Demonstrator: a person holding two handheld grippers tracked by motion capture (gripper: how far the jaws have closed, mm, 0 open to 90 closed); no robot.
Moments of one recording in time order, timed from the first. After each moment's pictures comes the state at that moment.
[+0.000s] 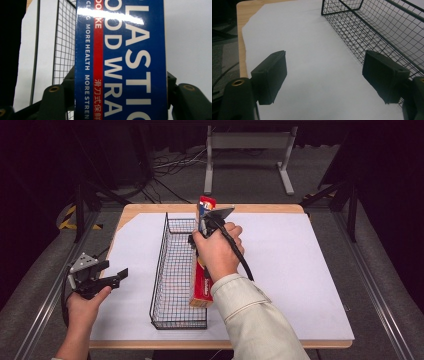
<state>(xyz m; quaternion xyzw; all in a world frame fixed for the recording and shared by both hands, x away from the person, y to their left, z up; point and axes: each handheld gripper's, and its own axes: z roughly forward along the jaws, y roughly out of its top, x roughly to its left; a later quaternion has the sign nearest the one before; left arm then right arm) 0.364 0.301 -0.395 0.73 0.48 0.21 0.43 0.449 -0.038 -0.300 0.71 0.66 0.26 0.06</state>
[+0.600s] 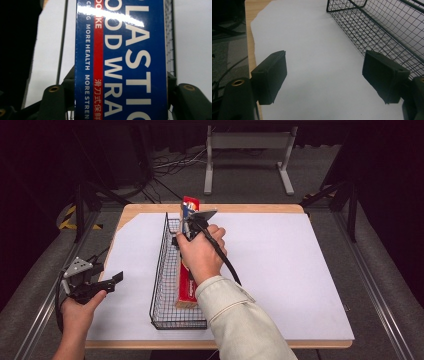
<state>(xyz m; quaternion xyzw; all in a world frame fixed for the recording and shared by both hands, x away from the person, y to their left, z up) 0.353 0.309 -0.396 0.72 0.49 0.21 0.43 0.451 -0.001 -0.311 0.69 0.67 0.29 0.05</state>
